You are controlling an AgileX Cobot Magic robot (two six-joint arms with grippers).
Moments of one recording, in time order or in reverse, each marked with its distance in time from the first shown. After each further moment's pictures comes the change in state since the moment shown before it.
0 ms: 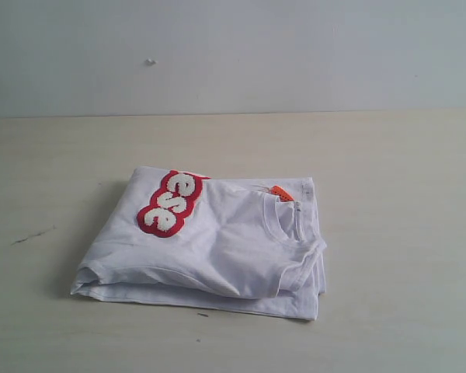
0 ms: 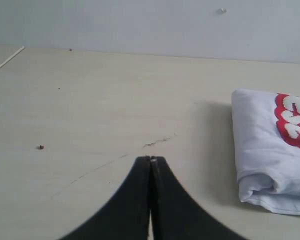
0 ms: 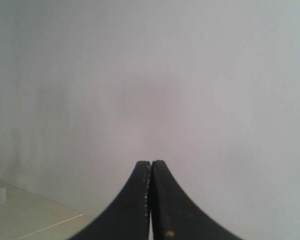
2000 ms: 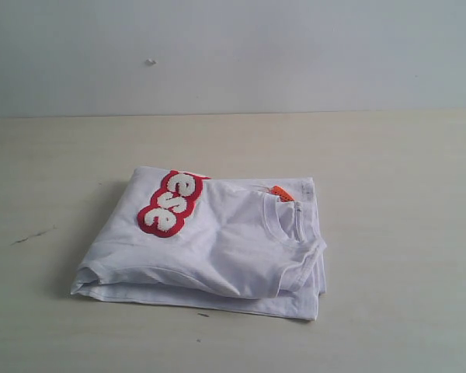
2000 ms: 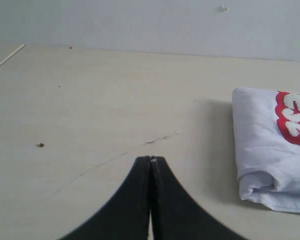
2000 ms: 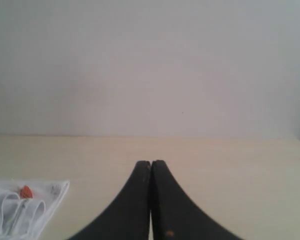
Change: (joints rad) left arm 0.000 0.000 0.000 0.000 0.007 0.000; right arm -0.571 0.003 0.676 -0.242 -0.334 0.181
